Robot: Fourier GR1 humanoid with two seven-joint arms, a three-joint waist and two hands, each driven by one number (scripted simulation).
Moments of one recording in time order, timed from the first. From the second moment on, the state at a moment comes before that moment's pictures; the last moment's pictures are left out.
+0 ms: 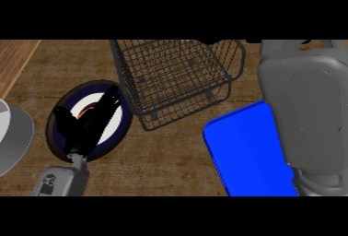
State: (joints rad) left arm -0.17 0.12 -0.07 -1.50 0.13 -0.06 0.25; right arm -1.14 -0.11 -0.01 -1.45 0.67 0.29 0.76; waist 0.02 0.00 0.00
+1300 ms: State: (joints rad) left arm -0.23 0.08 -0.09 -1.47 0.10 -0.07 0.26; right arm -1.39 0.00 0.04 -0.62 0.21 -0.32 0.18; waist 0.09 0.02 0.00
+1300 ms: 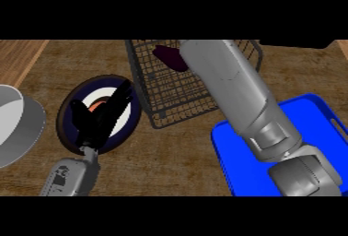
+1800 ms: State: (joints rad) left arm -0.19 0.09 -0.07 -1.47 0.10 -0.06 0.25; right arm -1.42 -0.01 0.01 -0.57 0.12 -0.58 0.14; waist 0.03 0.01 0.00
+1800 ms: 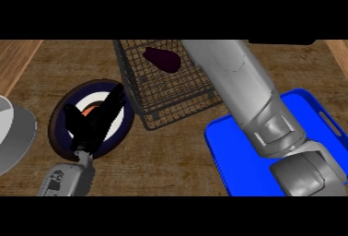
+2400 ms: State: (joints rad) left arm -0.11 0.10 -0.04 -1.50 0.10 -0.06 0.21; right arm -1.12 -0.33 -0.02 -0.84 0.03 -0.23 0.21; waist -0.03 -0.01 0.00
